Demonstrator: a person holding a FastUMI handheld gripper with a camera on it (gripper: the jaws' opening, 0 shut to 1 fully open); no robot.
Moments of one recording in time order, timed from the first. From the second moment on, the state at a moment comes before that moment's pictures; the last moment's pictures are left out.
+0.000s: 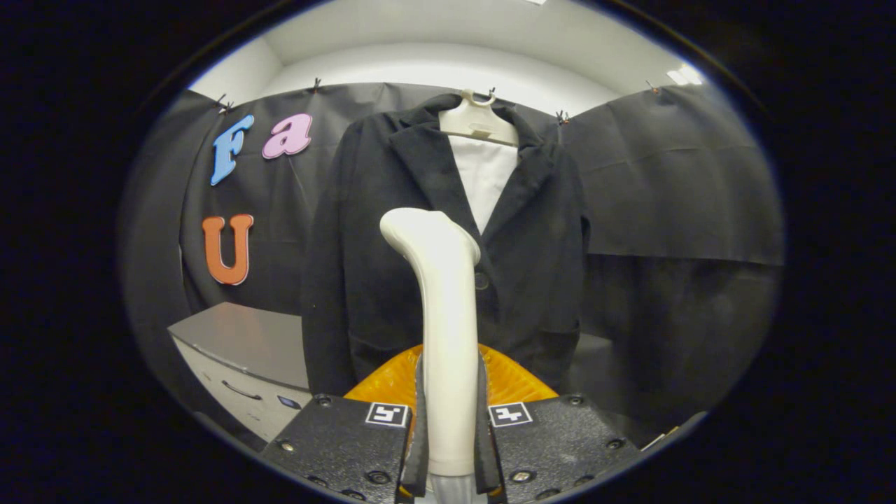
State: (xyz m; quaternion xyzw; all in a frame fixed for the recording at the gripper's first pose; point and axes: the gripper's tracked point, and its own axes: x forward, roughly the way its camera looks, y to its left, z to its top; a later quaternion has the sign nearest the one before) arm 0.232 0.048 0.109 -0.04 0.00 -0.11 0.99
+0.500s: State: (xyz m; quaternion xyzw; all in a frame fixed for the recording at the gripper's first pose) arm 0.213 0.046 0.037 -0.06 0.07 -0.11 0.99
